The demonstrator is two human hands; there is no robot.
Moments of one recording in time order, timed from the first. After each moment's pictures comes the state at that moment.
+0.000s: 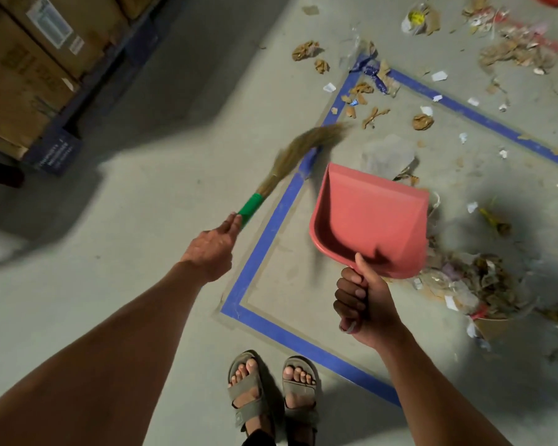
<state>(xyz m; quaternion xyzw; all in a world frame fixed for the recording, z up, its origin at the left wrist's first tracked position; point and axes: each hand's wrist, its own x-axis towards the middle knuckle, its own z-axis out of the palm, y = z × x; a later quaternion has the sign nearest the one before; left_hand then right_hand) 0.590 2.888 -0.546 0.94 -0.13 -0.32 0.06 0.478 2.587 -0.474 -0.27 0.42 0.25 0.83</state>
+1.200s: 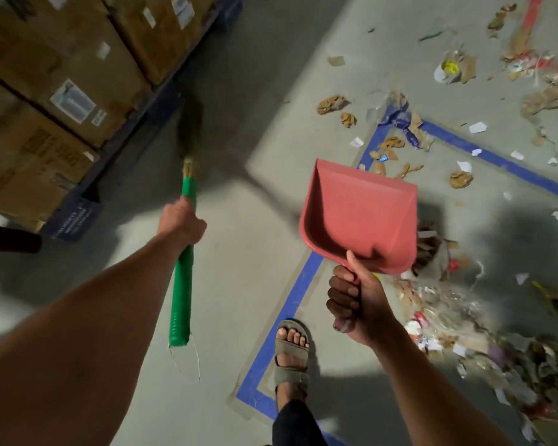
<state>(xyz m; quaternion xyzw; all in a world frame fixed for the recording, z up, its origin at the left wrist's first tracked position) 0.873 2.969 -0.548 0.94 0.19 -0.24 0.13 0.718 2.632 -0.518 -0.24 0.37 0.29 0.85</state>
